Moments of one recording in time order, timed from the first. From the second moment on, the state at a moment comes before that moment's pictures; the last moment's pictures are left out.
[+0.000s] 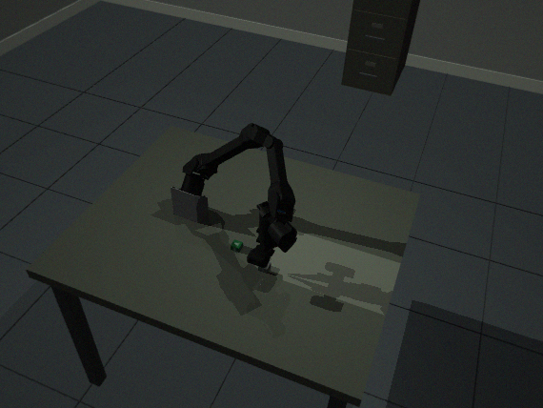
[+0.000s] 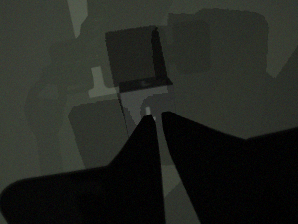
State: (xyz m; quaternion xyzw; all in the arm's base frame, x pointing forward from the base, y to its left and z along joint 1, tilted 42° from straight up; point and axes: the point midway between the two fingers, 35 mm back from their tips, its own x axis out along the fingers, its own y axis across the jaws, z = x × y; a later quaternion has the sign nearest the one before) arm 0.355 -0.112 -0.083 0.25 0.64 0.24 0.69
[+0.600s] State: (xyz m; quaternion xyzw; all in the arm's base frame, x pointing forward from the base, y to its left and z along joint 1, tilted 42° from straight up) arm 0.359 -0.100 -0.097 0.25 0.63 0.24 0.69
